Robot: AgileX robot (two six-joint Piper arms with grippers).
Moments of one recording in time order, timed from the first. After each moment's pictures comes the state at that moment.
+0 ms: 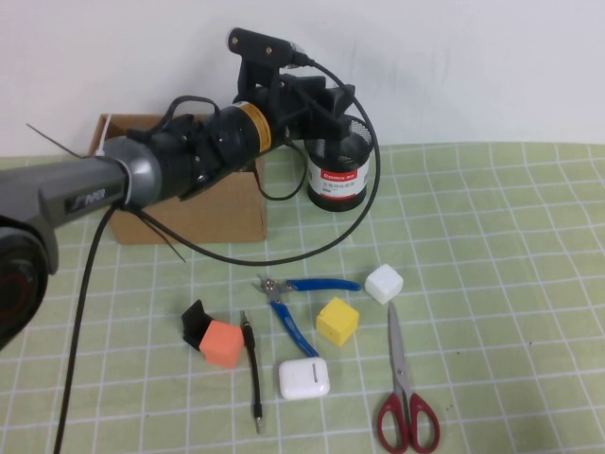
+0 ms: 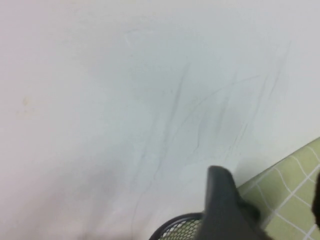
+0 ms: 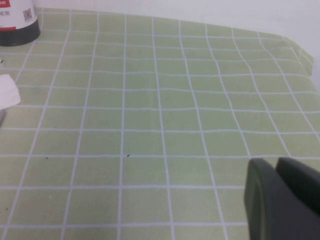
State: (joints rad) right arm -0.01 -0.01 0.03 0.08 0.38 -0.13; left arm -0.44 2.19 -1.58 0.82 -0.49 -0.76
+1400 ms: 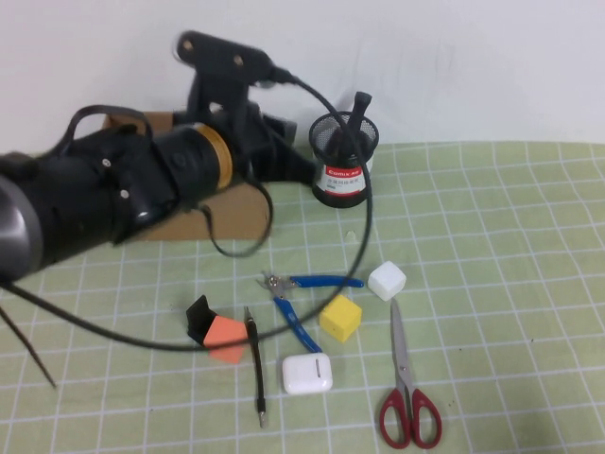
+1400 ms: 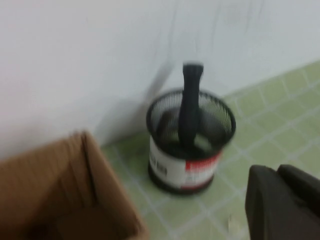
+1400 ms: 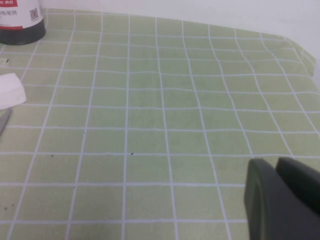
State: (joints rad) right arm -0.01 -0.01 0.03 0.08 0.38 -0.13; left arm -0.58 1.67 -1.14 0.80 -0.03 -0.76
